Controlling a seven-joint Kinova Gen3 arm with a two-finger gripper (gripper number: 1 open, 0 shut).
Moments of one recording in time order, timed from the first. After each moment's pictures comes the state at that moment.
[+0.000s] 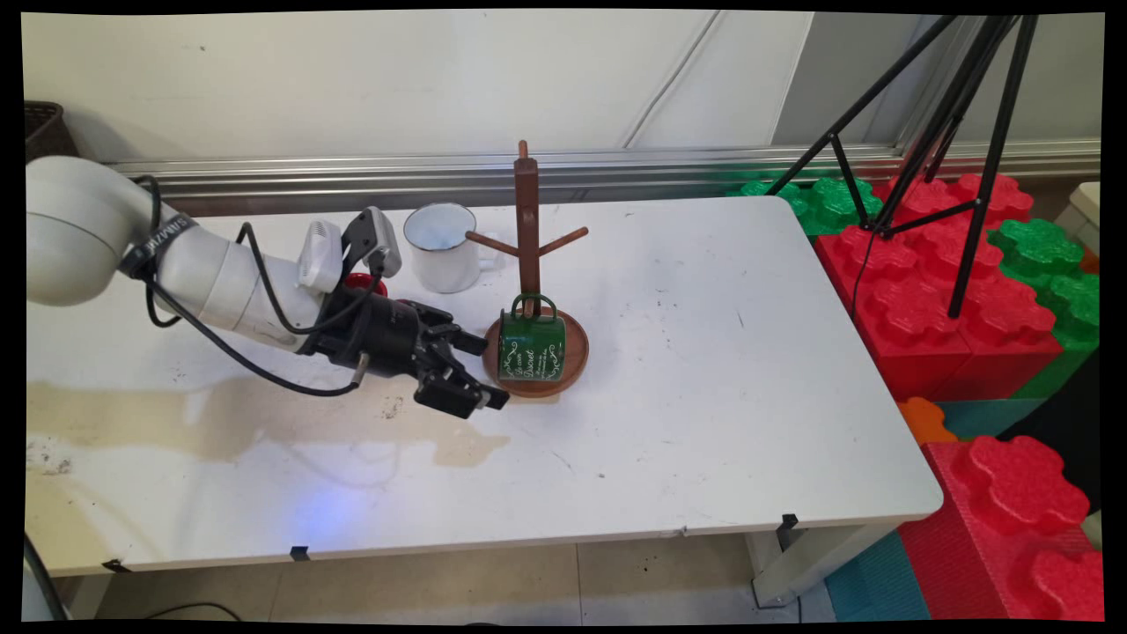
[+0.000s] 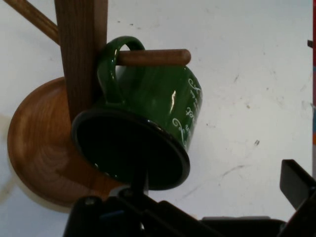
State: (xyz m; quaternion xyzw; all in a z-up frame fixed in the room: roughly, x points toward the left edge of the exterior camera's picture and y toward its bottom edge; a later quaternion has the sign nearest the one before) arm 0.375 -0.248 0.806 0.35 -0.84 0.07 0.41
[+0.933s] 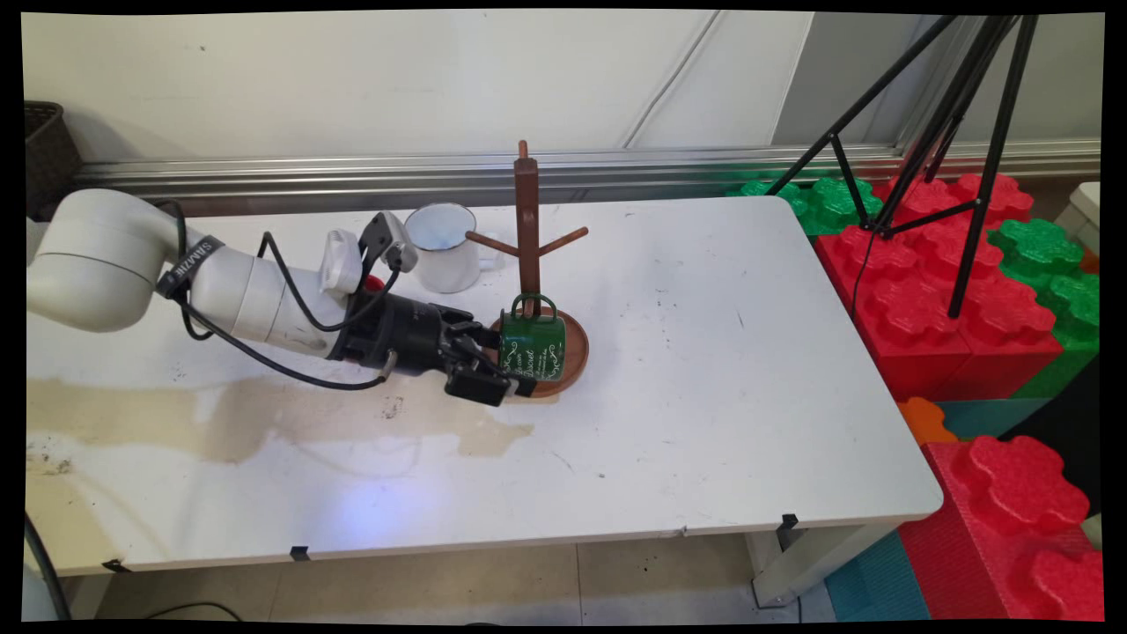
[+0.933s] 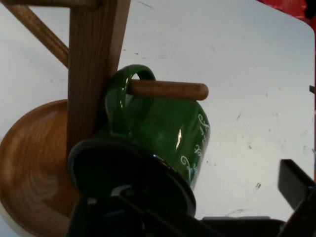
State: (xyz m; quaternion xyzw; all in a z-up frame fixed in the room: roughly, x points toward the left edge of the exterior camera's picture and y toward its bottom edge) arm 0.365 -0.257 0.785 0.38 -0.80 0.06 0.46
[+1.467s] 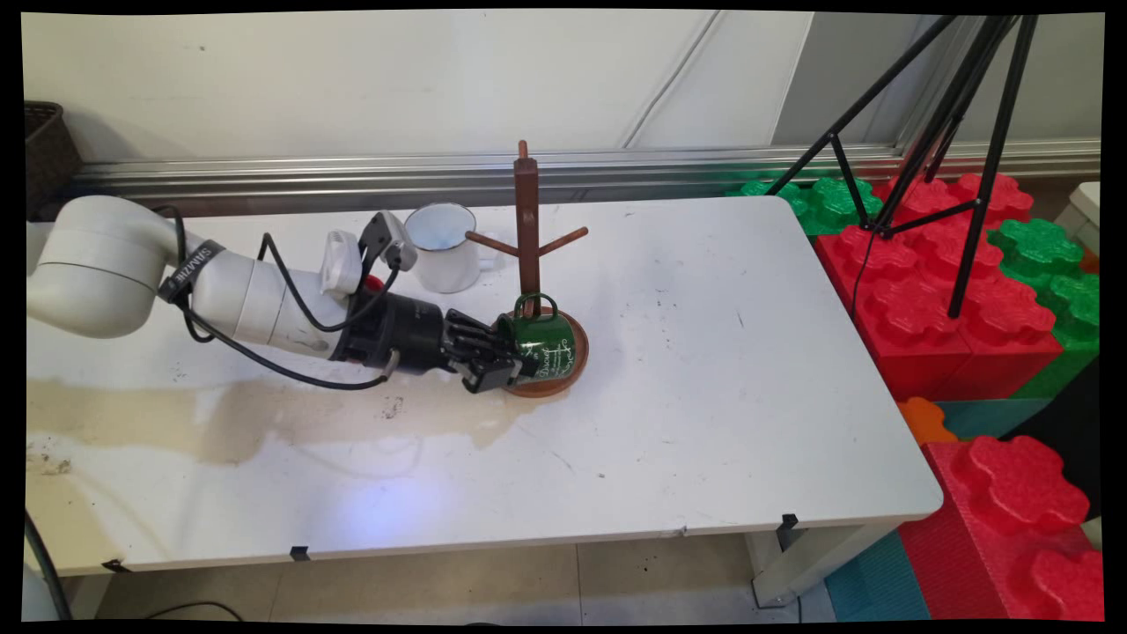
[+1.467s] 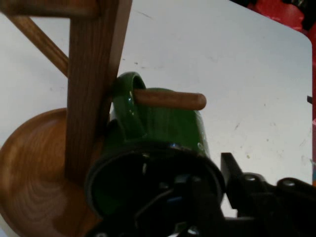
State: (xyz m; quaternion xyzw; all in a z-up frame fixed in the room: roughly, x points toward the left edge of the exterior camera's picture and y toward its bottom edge) arm 0.364 -0.256 0.783 0.38 -0.79 0.07 0.47
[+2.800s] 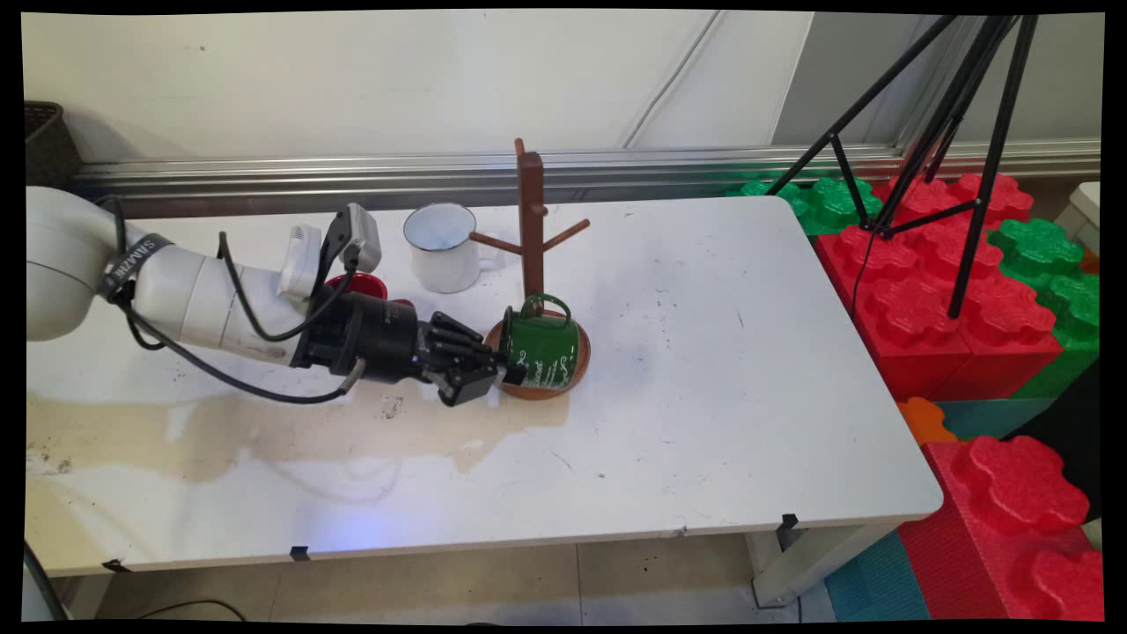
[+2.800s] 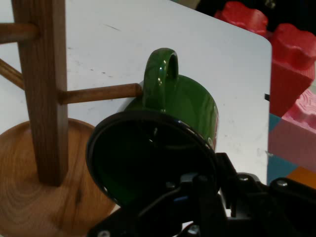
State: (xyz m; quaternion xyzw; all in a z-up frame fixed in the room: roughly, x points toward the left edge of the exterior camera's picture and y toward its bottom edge) arm 0.369 -0.225 0.811 0.35 -0.80 0.06 0.48
